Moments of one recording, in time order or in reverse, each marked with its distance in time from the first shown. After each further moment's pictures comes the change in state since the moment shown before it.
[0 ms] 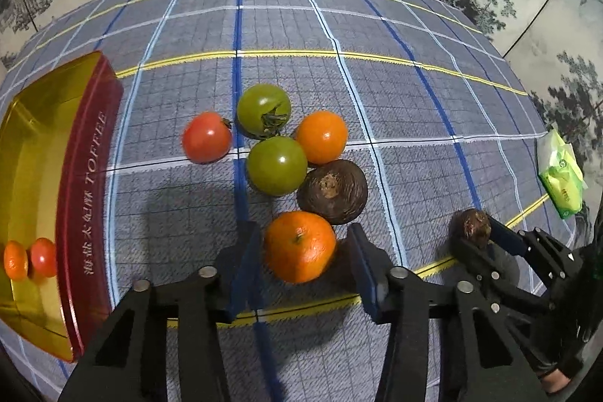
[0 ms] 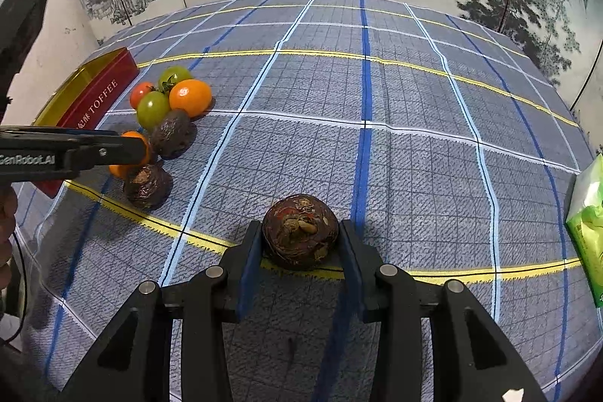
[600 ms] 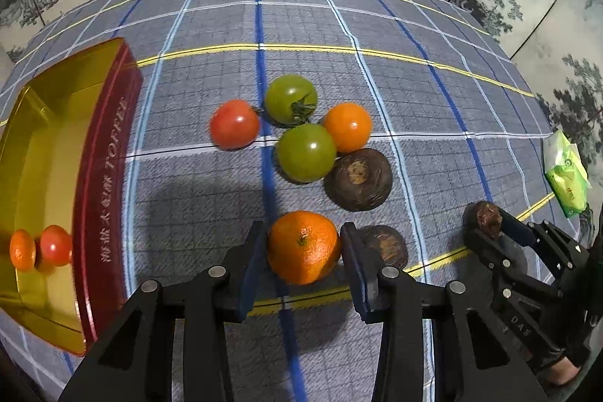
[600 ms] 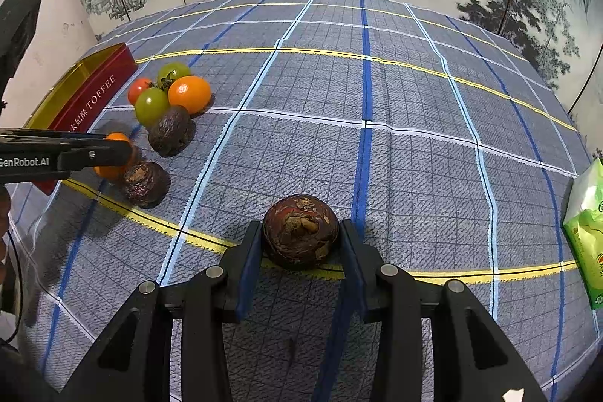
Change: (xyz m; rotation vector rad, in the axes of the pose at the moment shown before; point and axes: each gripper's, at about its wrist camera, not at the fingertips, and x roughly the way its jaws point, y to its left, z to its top) left arm -0.008 0.016 -0.011 -0.014 -0.006 0.025; right arm 0.002 0.004 0.001 -0.018 0.010 -0.023
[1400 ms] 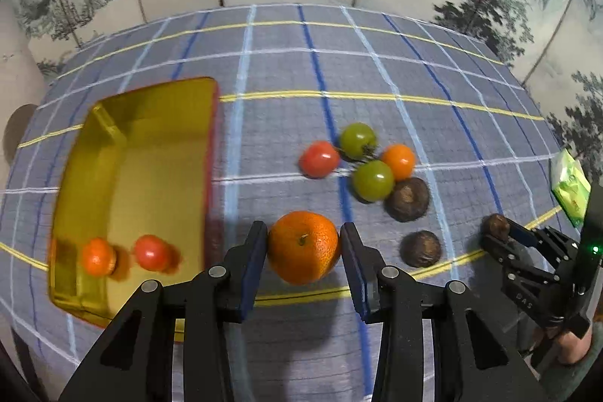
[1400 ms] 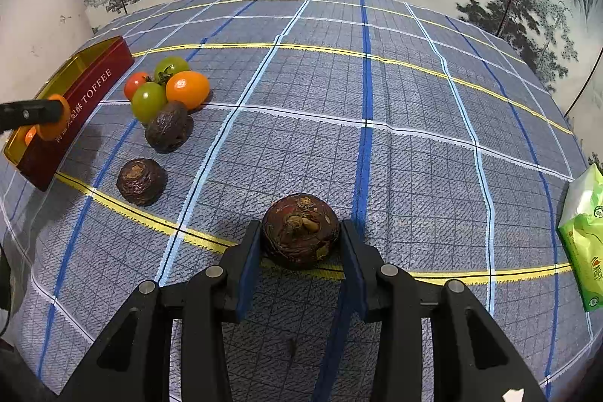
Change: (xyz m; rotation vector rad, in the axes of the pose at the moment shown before) left arm -0.064 0.047 -0.001 -0.015 -0.118 0.102; right arm 0.002 0.004 0.002 -0.013 0.017 -0.025
